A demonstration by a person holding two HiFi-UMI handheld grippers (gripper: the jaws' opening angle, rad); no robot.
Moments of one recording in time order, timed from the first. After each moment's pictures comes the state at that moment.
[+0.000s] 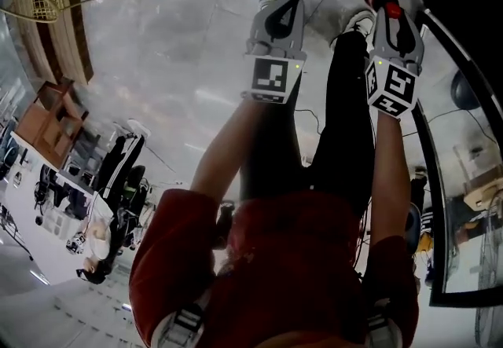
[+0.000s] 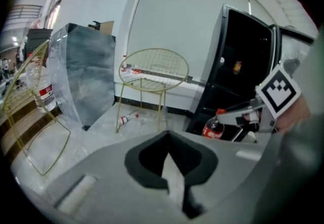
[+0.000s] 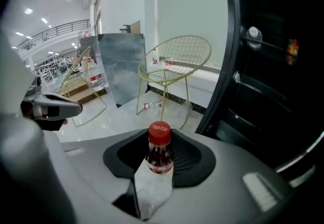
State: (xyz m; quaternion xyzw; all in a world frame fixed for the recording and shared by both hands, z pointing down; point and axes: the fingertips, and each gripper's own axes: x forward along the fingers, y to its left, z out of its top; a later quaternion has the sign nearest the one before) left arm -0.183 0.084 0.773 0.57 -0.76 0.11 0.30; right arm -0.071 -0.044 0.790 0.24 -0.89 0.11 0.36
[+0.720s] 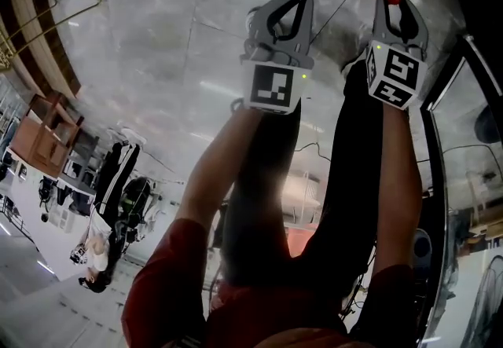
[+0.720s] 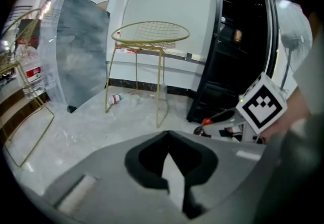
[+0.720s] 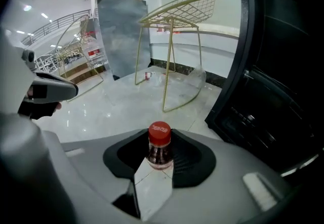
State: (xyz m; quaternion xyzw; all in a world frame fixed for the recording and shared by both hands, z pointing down) left arm -0.180 0.068 1.025 0.58 -0.74 0.13 0.30; right arm -0.088 -0.037 1.091 0.20 -0.88 0.12 0.42
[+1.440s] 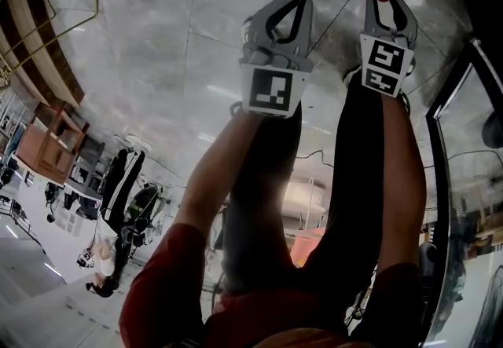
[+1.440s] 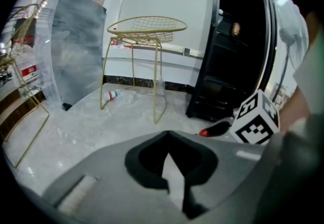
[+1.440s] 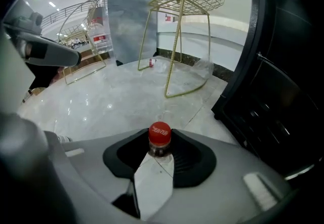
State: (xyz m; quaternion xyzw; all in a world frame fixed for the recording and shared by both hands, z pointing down) left arm -0.174 0.053 1.064 0.59 -0.73 0.13 0.31; right arm -0.079 -0.033 1.169 0.18 -0.87 0.08 0.45
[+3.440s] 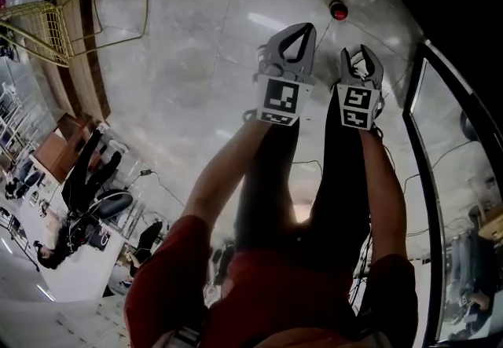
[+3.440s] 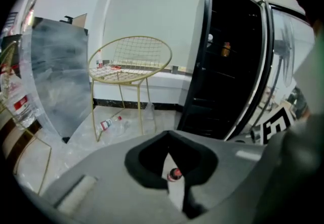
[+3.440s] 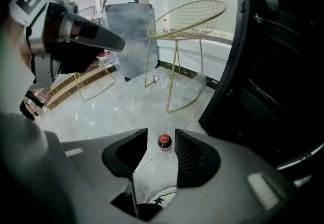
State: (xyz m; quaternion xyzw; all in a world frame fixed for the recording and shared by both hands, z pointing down) left arm -0.147 -0.016 0.841 0.63 -0.71 0.16 0.28; right arm -0.030 -0.020 0.950 0.16 -0.87 0.13 0.45
